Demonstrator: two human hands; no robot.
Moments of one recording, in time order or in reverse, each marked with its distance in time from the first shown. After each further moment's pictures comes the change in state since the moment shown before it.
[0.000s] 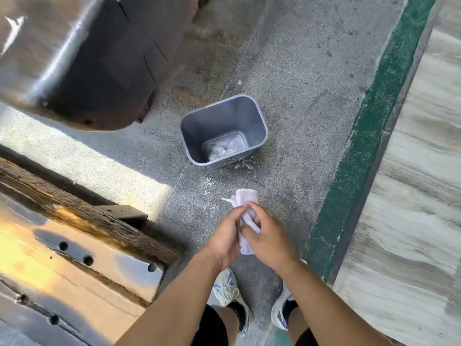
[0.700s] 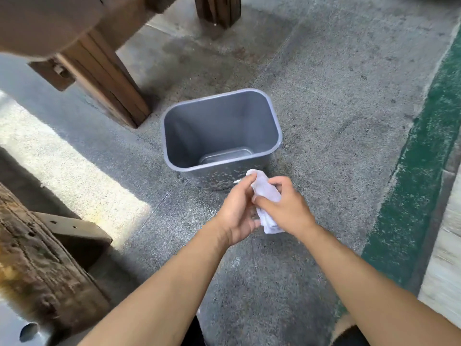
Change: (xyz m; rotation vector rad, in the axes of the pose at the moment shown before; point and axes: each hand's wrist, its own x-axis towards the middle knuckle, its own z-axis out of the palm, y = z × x) left_hand 0.195 0.030 0.010 0.079 -0.022 0.305; right_hand 0.229 0.109 -0.025 -0.068 0.115 -0.152
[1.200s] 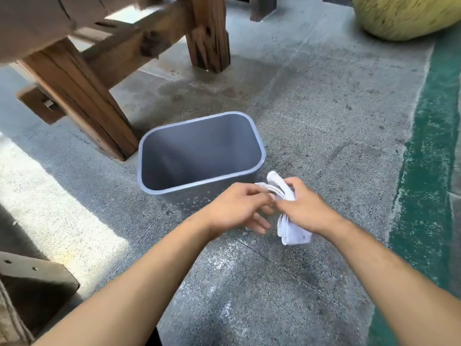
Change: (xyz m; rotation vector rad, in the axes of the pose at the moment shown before) left_hand 0.046 0.016 0.013 0.729 -0.070 0.317; right_hand 0.053 0.032 -0.060 -0.070 -0.064 -0.091
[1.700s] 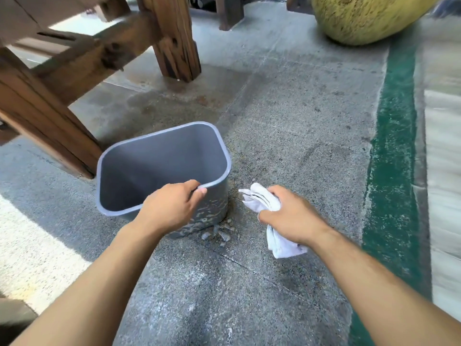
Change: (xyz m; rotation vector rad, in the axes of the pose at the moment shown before) left_hand 0.028 -0.012 -0.060 1.159 0.378 0.115; right_hand -0.014 0.016 -0.027 -0.084 0.078 0.045
